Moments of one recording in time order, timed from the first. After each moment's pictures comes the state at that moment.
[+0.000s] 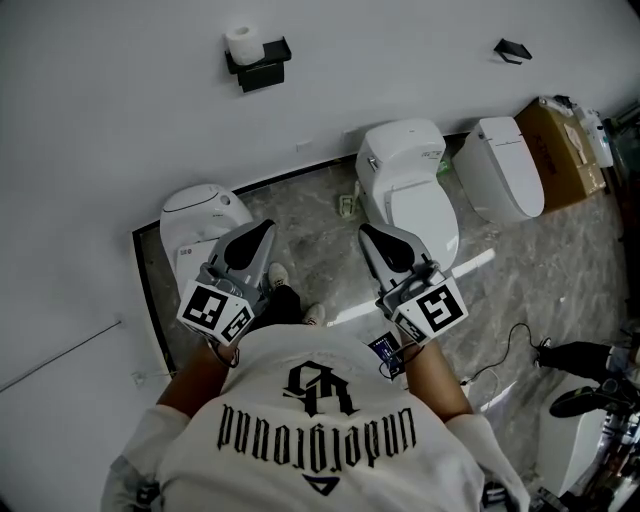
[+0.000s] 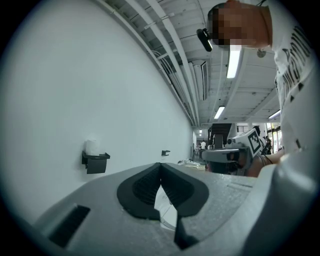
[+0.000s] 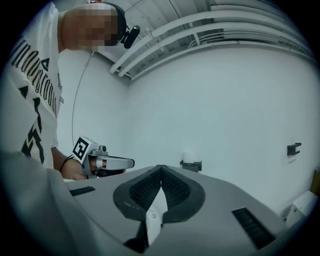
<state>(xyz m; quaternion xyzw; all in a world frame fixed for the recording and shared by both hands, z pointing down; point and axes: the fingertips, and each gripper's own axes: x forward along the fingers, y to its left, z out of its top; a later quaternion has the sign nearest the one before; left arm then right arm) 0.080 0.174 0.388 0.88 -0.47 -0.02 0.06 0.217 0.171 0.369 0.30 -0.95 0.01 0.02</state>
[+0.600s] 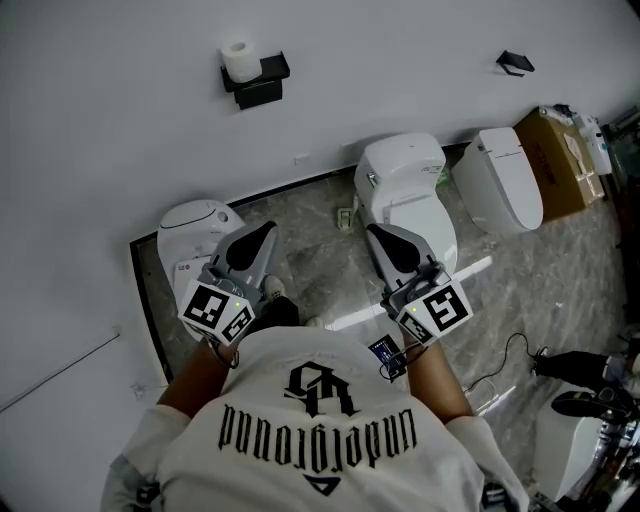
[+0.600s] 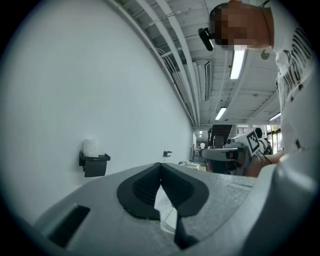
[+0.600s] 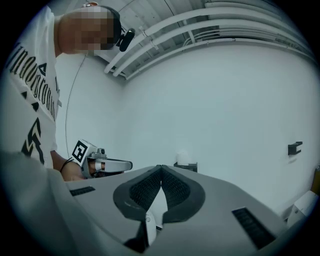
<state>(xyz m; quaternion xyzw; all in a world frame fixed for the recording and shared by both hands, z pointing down) 0.076 0.116 0.390 0.89 -0.46 -0.03 0.06 0.220 0.110 0.364 0.31 -0.95 0.02 0.02</state>
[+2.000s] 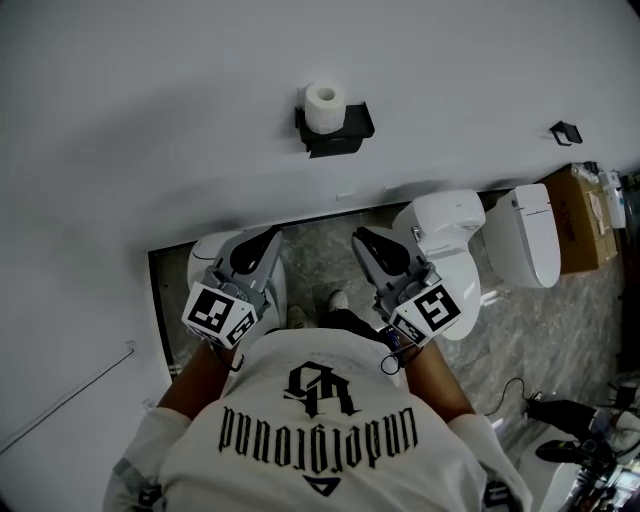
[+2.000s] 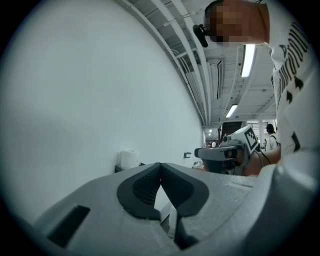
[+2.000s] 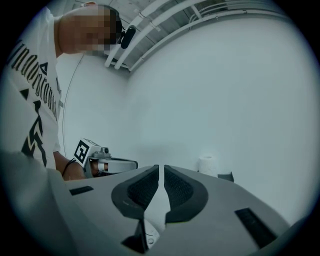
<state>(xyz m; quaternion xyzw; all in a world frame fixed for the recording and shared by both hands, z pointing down) -0.109 -0.016 0.385 0.86 -0.50 -0.02 0.04 0.007 -0.033 0.362 0.23 -0.97 0.02 0.03</state>
